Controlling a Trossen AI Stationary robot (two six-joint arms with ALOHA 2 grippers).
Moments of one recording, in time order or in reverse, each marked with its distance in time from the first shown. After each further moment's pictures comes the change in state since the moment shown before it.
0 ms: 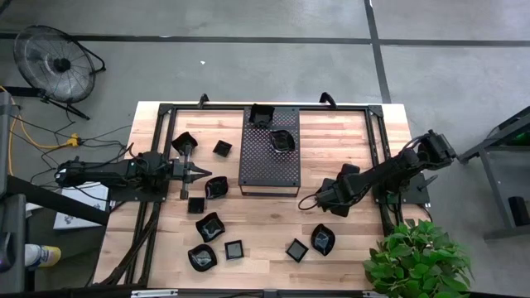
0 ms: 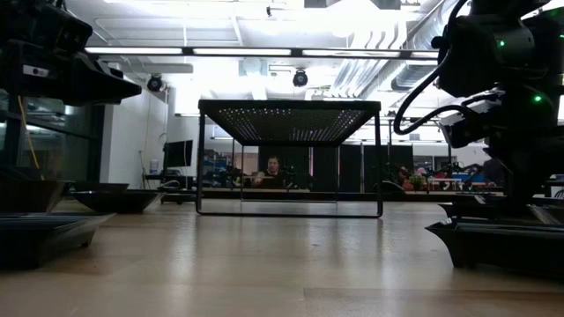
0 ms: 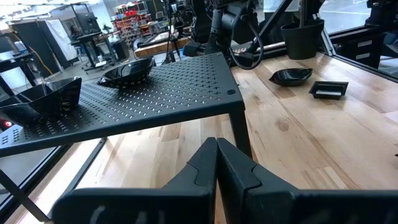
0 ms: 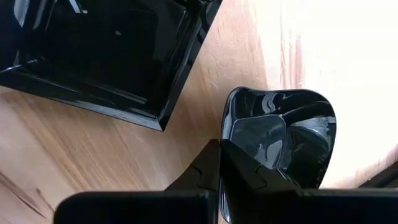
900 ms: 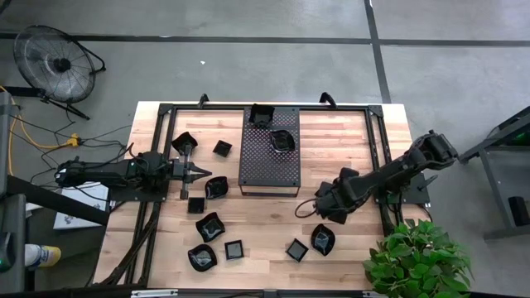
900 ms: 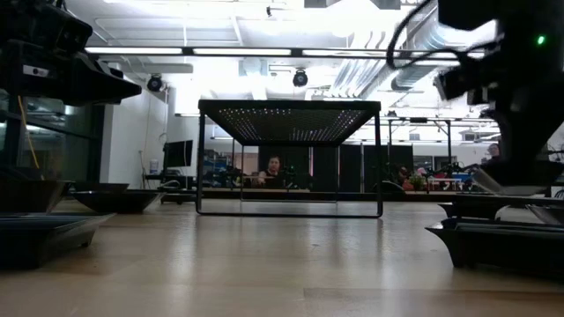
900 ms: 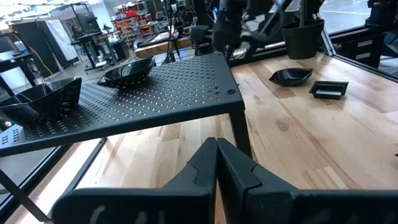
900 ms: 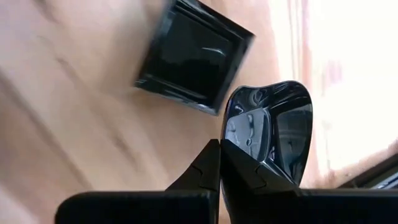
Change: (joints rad) left arm 0.000 0.000 0.000 0.000 0.000 0.000; right arm 0.091 -0.013 0.212 -0.178 -0.054 0.106
